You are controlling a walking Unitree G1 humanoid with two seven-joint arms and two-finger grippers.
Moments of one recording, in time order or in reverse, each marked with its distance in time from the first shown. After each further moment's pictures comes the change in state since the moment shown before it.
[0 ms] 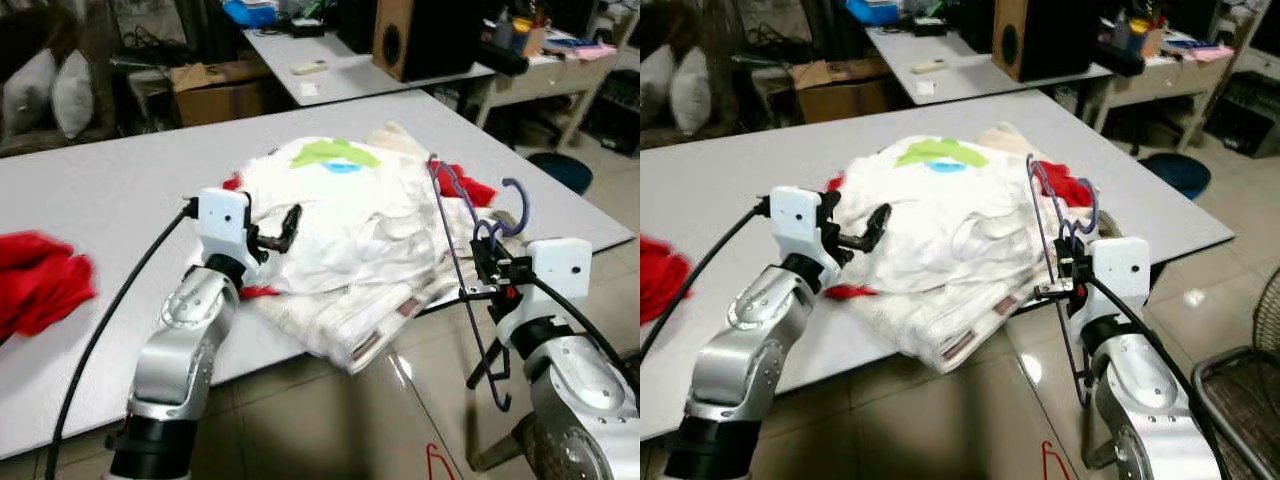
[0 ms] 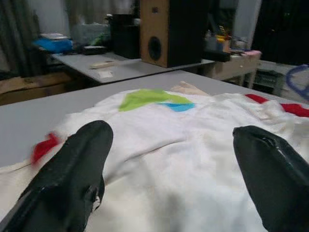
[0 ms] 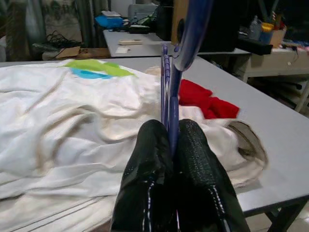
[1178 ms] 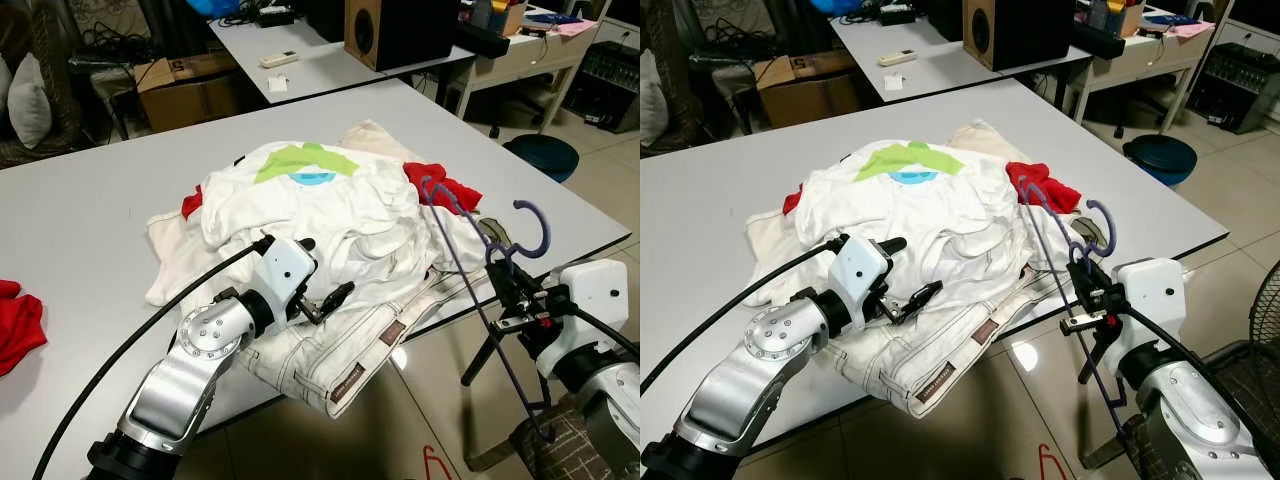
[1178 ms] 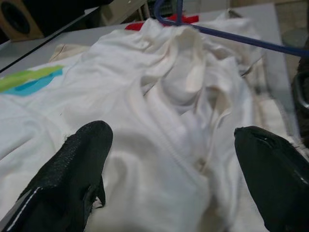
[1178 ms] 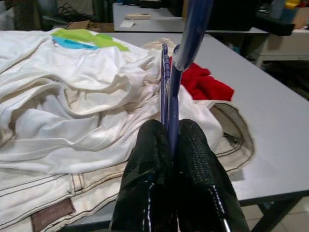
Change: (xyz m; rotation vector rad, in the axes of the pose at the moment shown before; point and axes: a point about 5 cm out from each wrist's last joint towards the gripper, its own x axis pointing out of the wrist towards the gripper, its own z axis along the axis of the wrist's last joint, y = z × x) left arm -0.022 -0.031 -0.024 0.295 0.173 -0.432; right arm -0.028 -0.022 -0.002 -0.063 0.061 0.149
